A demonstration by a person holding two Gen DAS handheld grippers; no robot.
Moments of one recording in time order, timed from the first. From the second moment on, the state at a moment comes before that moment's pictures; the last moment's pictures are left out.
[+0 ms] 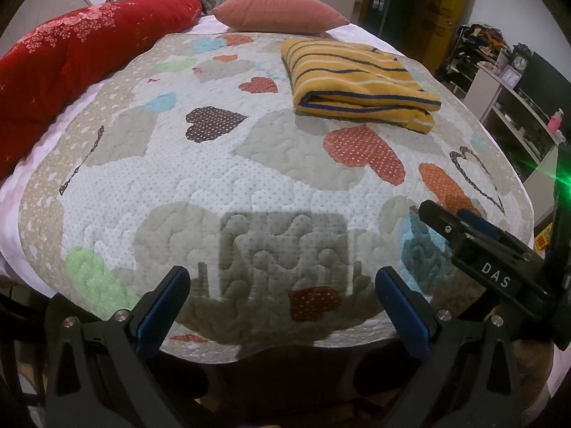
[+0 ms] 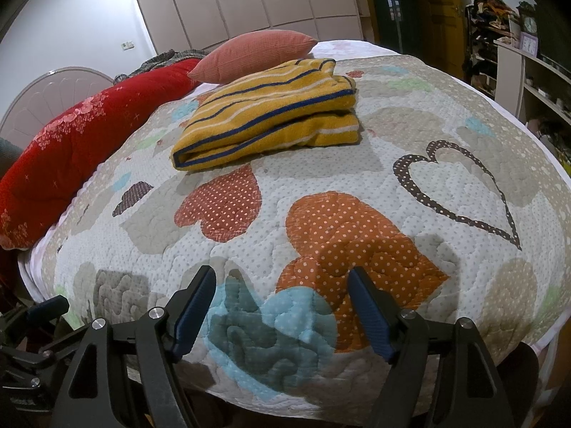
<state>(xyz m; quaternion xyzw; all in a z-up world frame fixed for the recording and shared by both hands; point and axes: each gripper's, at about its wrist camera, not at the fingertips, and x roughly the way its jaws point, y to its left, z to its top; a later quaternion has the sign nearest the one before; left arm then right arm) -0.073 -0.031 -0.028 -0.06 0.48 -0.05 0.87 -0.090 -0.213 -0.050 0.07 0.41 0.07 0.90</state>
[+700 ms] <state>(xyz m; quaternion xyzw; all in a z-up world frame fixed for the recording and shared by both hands) -0.072 -0.032 -0.031 -0.06 0.49 -0.05 0.87 -0.091 -0.208 -0.053 0.07 0.41 0.07 0.90</state>
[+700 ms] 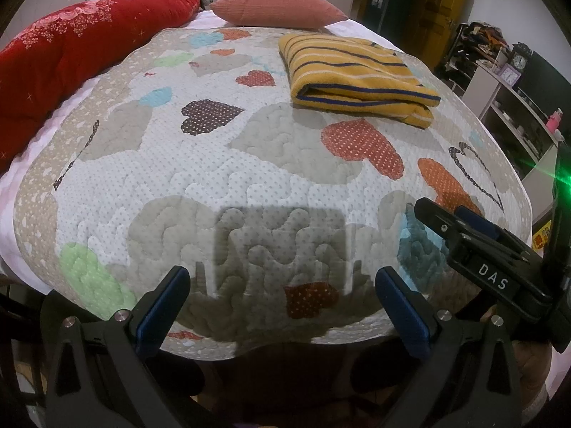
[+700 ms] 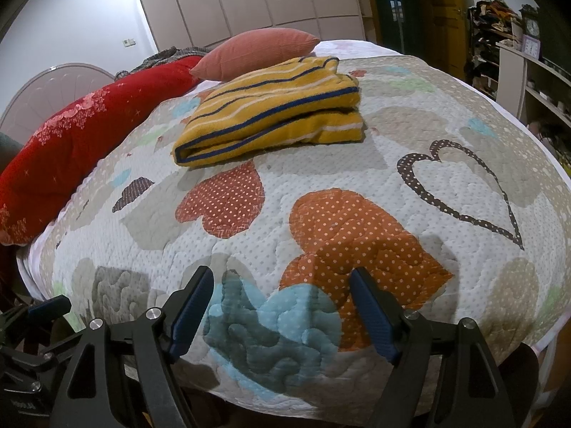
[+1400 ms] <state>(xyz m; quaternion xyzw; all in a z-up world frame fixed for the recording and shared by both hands) -0.071 -0.033 -0.033 -0.06 0.49 -0.05 0.87 -0.091 -0.207 -0.053 0.07 0.41 0.07 0.90</state>
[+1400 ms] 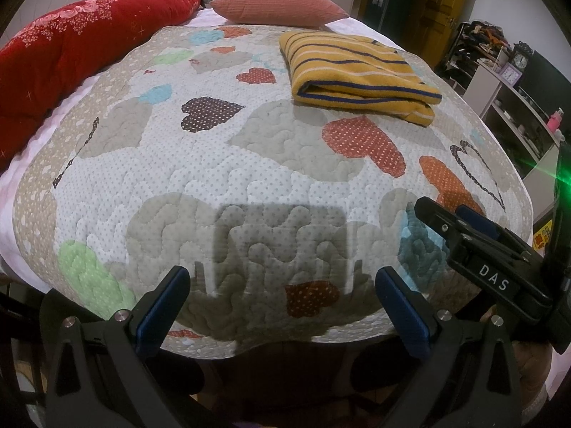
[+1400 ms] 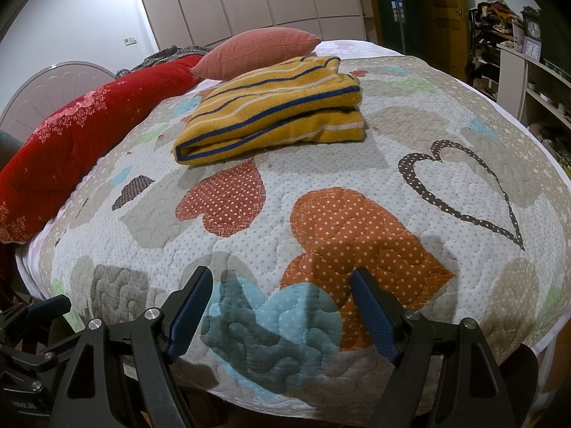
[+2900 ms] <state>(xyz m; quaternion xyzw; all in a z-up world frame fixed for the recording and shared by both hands) -0.074 -0.035 -0.025 0.00 0.48 0.00 0.88 -0.100 -0.197 -0.031 0.01 0.36 0.06 0.93</state>
